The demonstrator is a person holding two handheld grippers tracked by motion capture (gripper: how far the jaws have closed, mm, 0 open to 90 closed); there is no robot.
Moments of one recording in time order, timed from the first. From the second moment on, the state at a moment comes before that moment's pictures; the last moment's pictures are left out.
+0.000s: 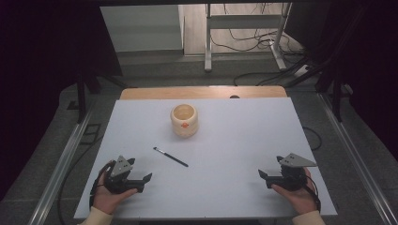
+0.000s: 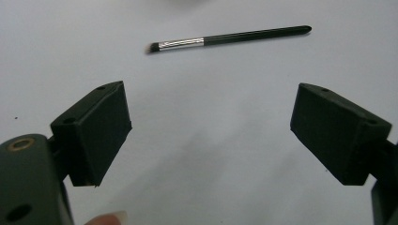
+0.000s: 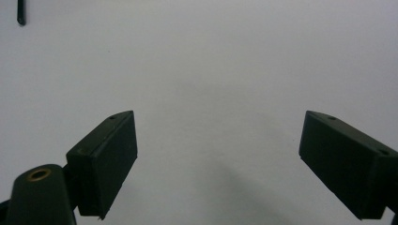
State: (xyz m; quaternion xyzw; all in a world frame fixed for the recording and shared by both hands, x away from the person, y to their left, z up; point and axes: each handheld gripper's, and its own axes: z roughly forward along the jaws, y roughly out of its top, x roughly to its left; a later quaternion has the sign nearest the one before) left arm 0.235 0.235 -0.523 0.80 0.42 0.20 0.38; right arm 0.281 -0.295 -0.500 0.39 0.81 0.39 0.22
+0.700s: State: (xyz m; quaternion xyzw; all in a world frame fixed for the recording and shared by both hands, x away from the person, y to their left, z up) left arm 0.236 0.235 -0.508 0.81 0.39 0.21 0.37; right arm 0.280 -0.296 -0.497 0.39 0.80 0.39 0.22
